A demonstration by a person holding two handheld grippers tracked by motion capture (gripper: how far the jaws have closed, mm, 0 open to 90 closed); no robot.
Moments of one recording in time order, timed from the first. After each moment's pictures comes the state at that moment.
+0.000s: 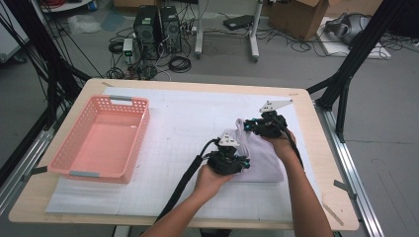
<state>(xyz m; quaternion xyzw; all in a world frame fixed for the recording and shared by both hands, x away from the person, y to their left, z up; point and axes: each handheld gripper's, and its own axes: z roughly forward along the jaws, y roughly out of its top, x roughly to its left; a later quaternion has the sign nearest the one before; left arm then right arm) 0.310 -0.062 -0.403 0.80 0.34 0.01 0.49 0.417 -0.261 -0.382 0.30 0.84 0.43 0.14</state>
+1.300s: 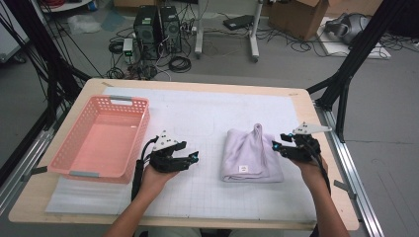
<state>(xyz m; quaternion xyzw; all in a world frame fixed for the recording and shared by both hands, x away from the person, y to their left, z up) 0.313 0.094 -0.422 0.75 0.36 0.15 0.53 0.338 -0.333 -0.392 0.39 0.80 0.39 0.21</state>
